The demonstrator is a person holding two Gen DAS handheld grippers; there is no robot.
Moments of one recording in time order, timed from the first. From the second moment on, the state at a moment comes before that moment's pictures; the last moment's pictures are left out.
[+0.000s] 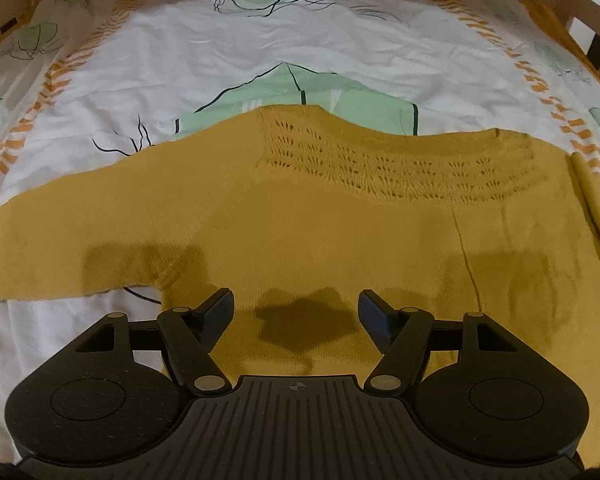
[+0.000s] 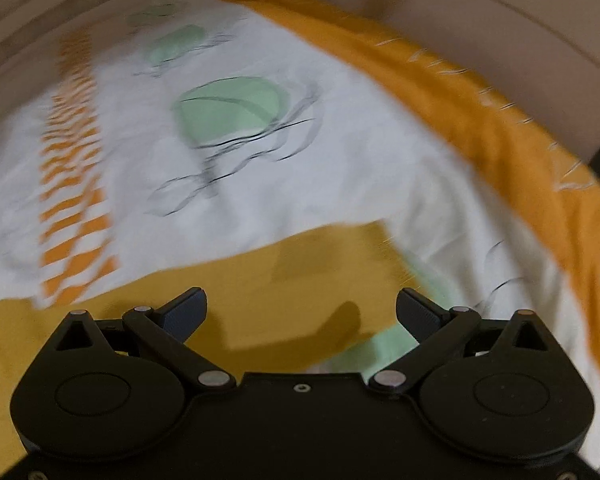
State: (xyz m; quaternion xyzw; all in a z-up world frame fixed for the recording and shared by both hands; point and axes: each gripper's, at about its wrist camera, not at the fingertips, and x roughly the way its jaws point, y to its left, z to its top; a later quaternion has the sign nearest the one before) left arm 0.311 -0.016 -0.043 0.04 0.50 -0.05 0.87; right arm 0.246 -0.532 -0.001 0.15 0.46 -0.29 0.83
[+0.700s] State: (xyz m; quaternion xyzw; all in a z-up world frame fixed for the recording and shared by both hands) left arm 0.312 -0.014 -0.048 0.03 0.50 -0.06 0.86; right arm 0.231 -0.604 -0.067 0.27 0.46 -0.21 0.82
